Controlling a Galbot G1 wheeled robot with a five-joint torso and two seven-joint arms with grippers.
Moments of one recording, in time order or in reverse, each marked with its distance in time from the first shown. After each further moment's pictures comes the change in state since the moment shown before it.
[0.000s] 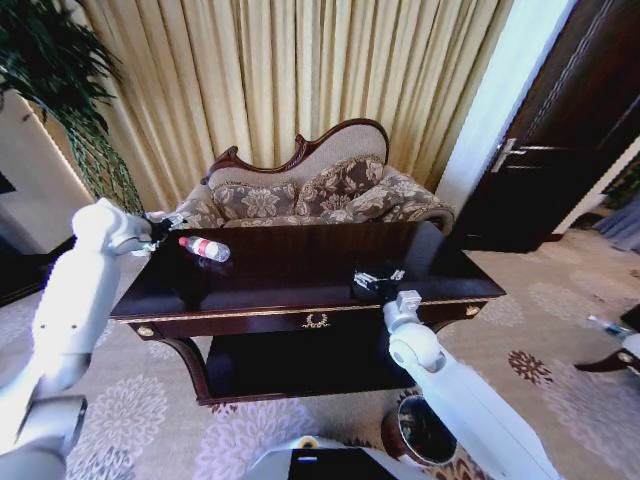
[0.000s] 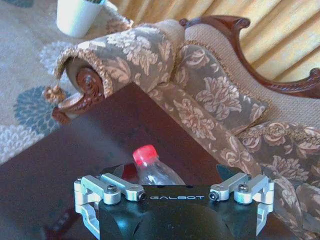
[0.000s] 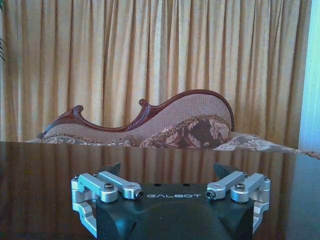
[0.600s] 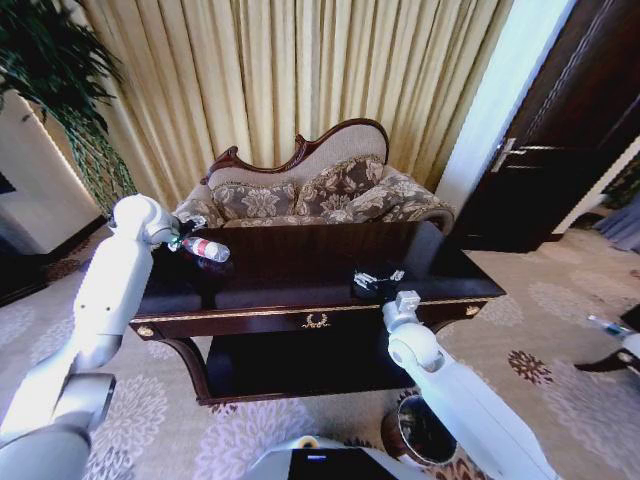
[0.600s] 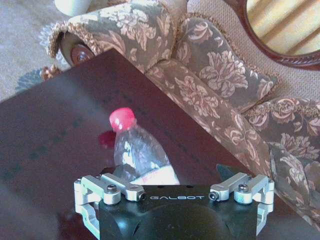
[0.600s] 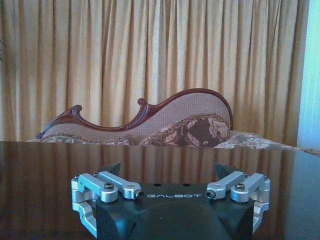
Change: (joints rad) left arm -0.080 -0.099 0.095 0.034 -0.024 -0.013 -0.133; right arm -0.001 0.015 0.000 -0.013 -0.009 0.006 -0.001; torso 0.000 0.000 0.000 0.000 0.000
